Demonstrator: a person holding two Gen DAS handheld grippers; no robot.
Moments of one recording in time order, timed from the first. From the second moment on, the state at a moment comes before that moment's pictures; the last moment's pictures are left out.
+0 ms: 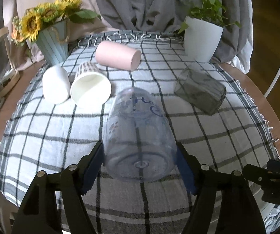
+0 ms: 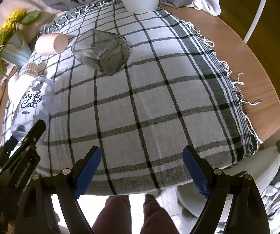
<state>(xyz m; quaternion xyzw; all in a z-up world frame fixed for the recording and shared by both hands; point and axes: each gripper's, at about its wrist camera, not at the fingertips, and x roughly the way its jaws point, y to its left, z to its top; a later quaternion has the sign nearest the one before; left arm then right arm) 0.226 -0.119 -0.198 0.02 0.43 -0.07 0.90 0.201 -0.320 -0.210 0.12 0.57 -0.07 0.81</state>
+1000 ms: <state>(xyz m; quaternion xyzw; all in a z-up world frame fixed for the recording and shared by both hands) 0.294 -0.117 -0.162 0.02 0.39 -0.10 0.91 0.250 -0.307 -0.189 0.15 0.54 -0.06 0.83</state>
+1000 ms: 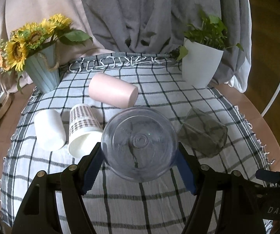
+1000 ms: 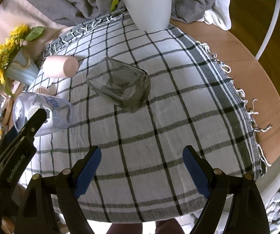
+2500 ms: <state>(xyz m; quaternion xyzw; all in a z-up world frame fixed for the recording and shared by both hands) 0.315 -0.107 -0.150 0.02 0.40 -0.10 0.91 0.265 -0.299 -0.177 0.17 0.53 -0.07 0.83</state>
